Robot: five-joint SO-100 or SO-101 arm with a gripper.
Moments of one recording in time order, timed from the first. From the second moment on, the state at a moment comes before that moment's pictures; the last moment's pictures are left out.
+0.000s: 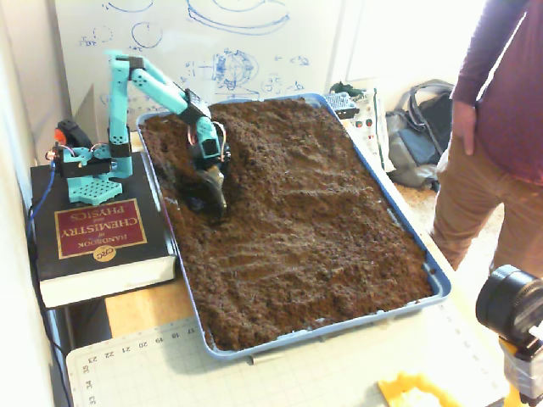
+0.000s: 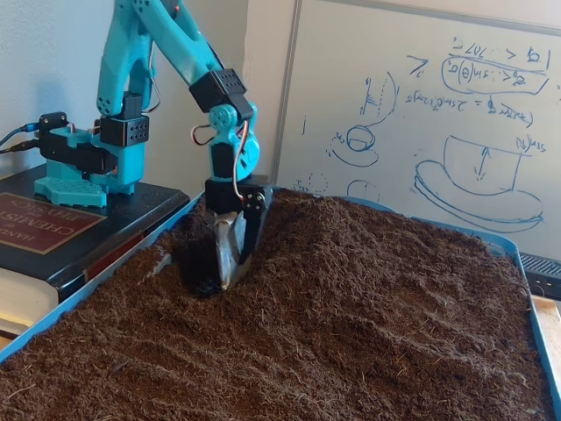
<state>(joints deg) 6.1 81.6 128.8 24.8 -16.3</state>
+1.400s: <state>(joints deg) -14.1 95.7 134.4 52.6 4.8</state>
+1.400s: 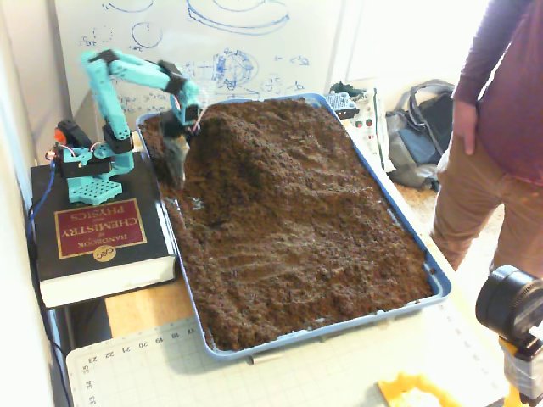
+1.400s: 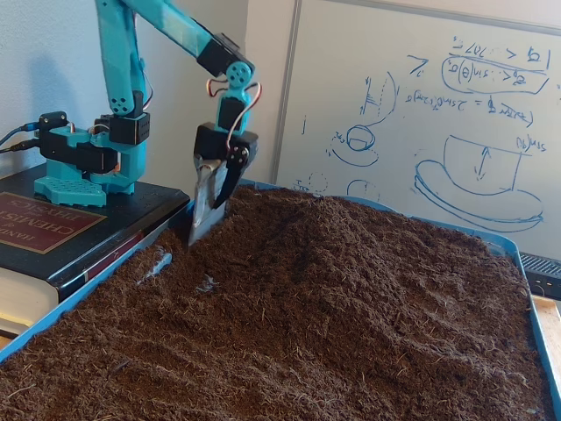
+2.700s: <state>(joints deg) -12.0 101.1 116.8 25.1 5.7</state>
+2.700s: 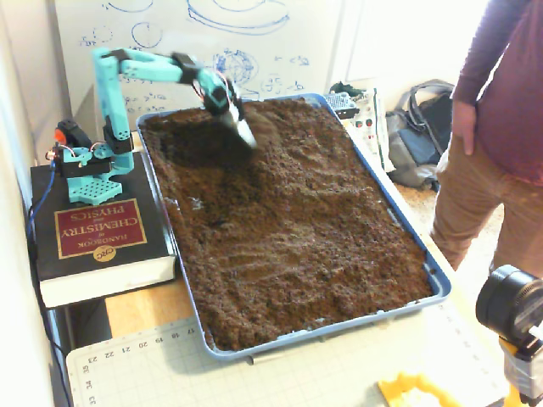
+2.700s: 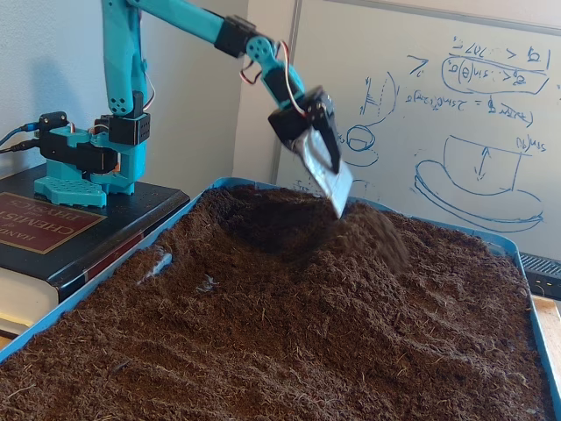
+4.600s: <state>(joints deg) -6.1 52.0 74.6 39.8 3.1</state>
